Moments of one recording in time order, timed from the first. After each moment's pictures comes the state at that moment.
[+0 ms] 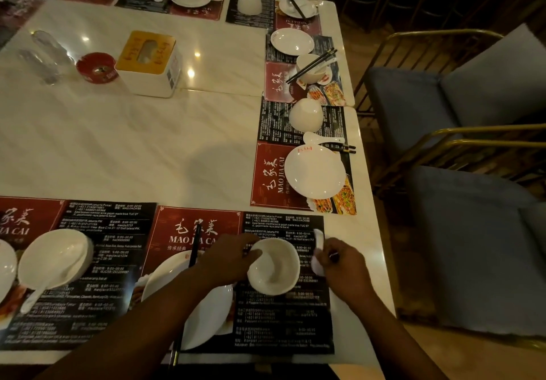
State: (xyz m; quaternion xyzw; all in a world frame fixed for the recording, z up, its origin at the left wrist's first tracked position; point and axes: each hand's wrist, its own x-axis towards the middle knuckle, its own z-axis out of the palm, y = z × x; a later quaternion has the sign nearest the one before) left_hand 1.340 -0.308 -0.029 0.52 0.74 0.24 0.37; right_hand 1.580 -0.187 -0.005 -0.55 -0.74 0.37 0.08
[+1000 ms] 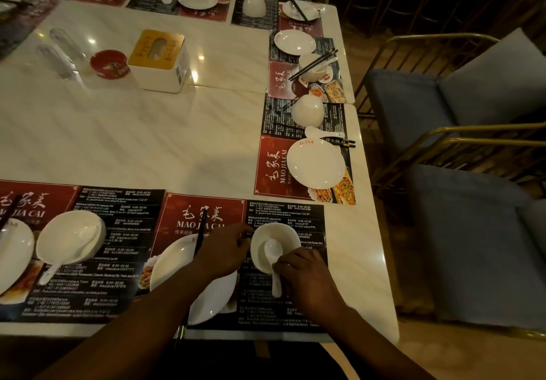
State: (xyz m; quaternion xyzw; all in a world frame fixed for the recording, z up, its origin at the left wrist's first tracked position) left_hand 1.348 -0.336 -0.031 0.46 0.79 0.26 0.31; right_hand 1.572 -0.254 -0.015 -0.19 -0.97 0.14 0.07
